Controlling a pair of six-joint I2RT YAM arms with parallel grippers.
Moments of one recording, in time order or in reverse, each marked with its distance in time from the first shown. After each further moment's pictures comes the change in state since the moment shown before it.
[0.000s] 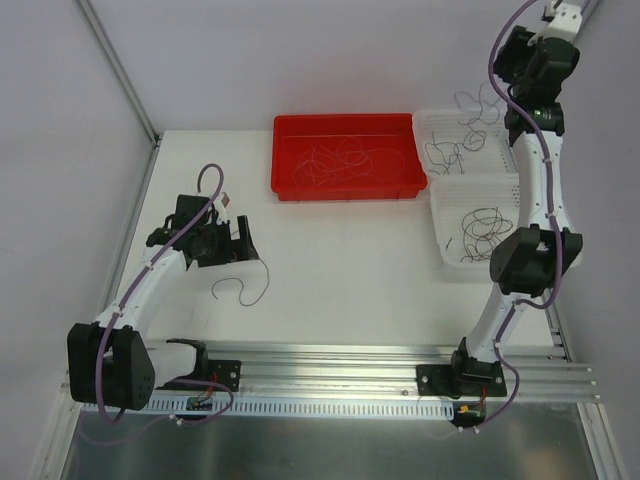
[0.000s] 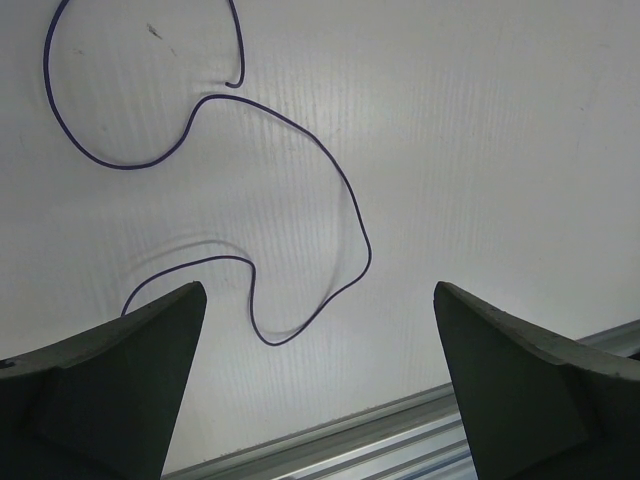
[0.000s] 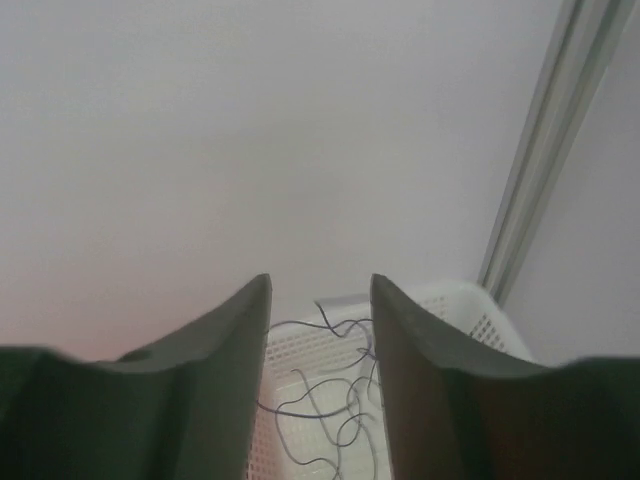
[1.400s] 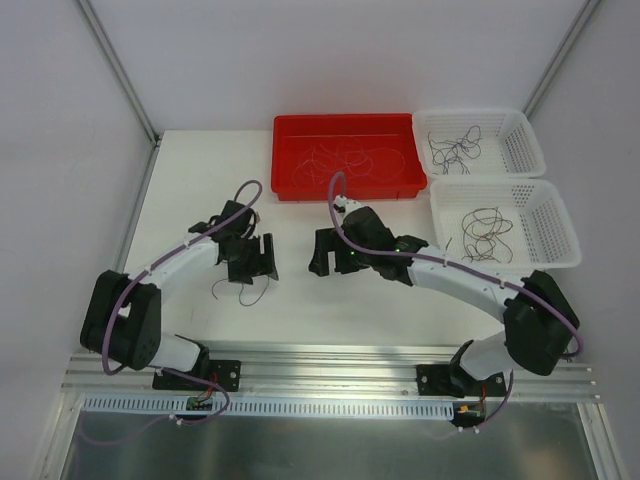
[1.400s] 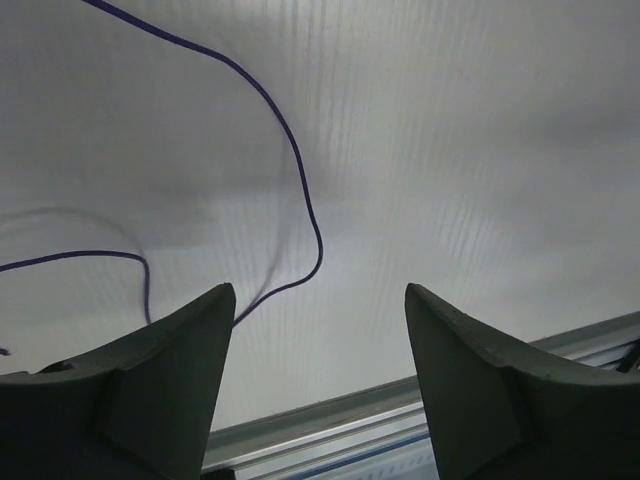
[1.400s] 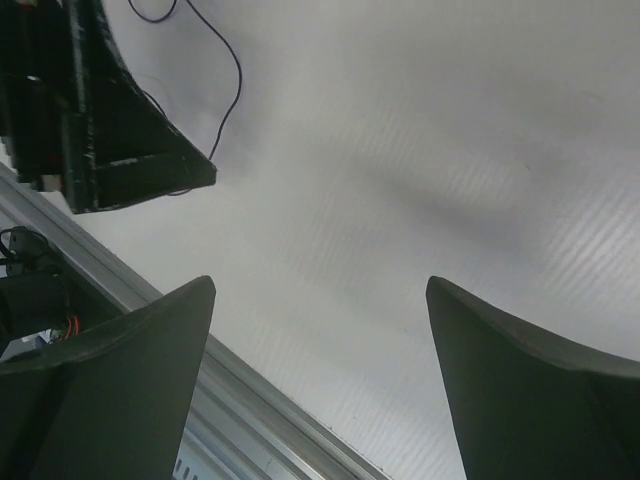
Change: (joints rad) left arm -0.212 0.216 0.000 0.008 -0.068 -0.195; right arm 0.954 -0.448 -1.193 -0.072 -0.146 0.460
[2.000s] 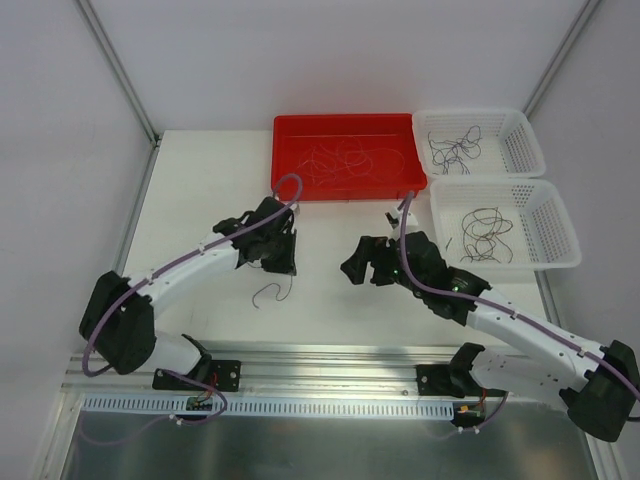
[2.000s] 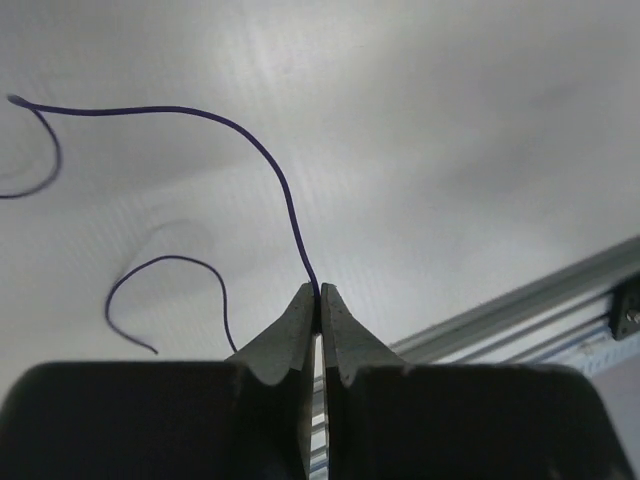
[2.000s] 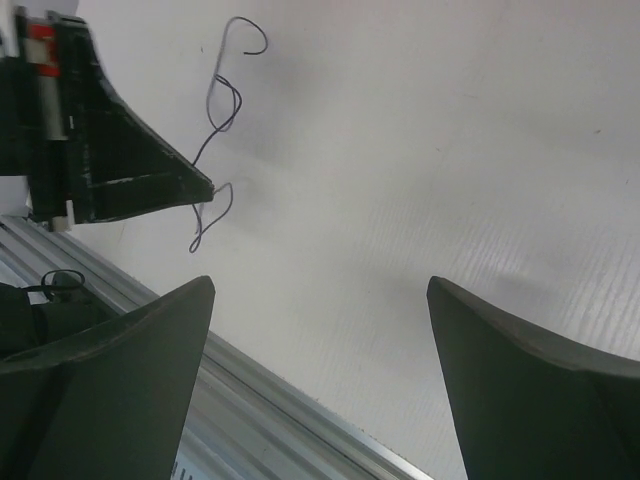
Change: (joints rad) left arm -0.309 0.045 0.154 -0.012 -0.112 -0.066; right arm 0.000 -0.513 -0.286 -0.012 0.201 0.069
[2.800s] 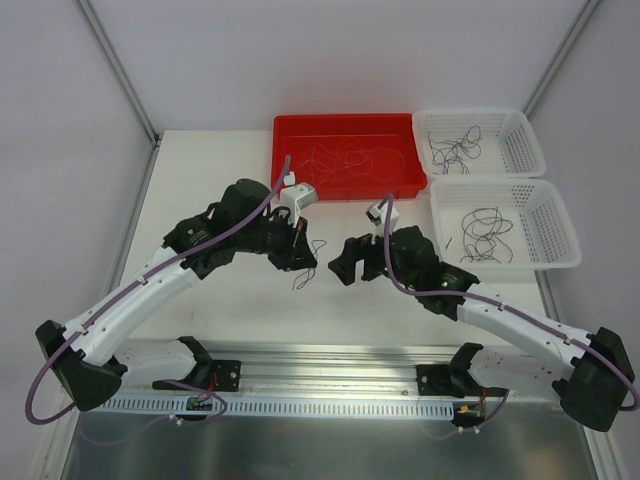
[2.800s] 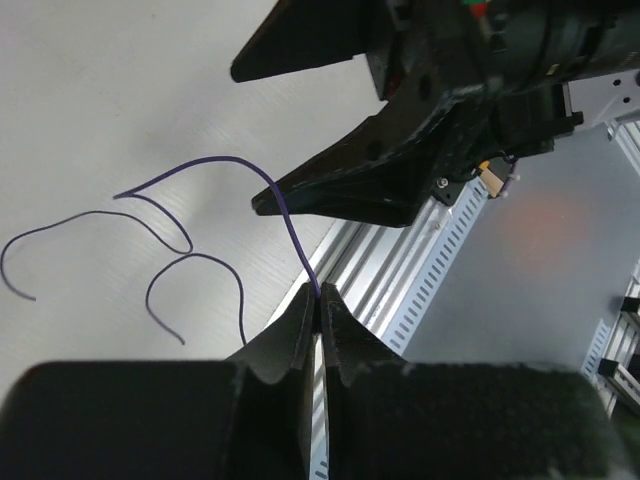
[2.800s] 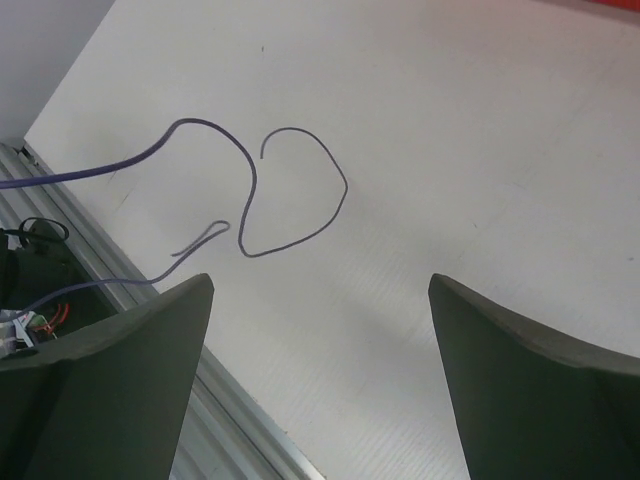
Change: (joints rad) left arm -0.114 -0.289 0.234 -0.073 0.332 0.264; right arm 0.000 0.066 0.009 0.182 -0.118 -0.221
